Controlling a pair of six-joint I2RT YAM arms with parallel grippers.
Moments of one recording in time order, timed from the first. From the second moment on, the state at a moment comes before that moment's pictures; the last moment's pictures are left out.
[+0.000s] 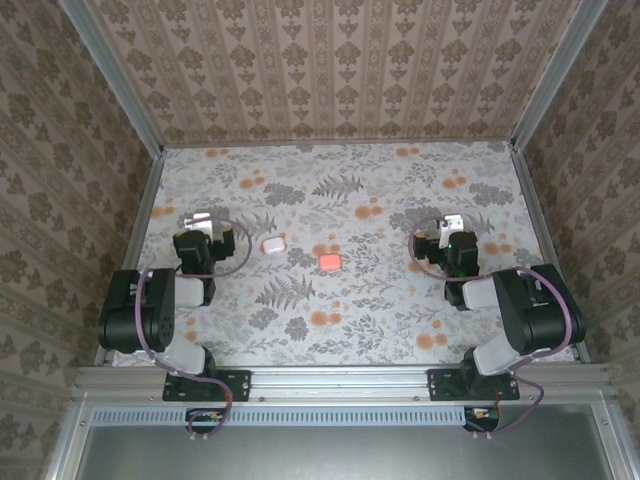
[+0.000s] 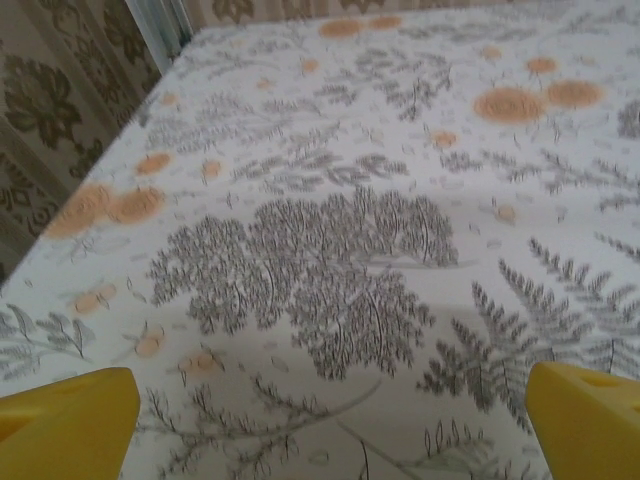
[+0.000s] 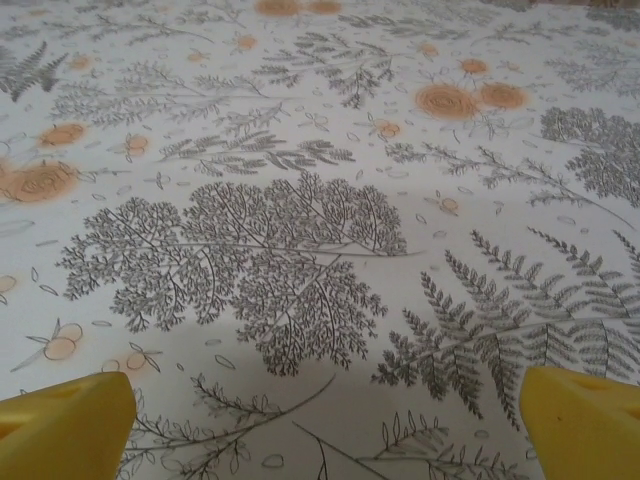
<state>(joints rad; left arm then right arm) -0.04 1.54 0.36 0.79 -0.16 0.05 0.07 1.54 0.33 0.78 0.10 -0.02</state>
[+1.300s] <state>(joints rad) -0.04 1.54 0.37 0.80 -0.18 0.05 -0.01 1.54 0.40 0.77 0.02 0.03</state>
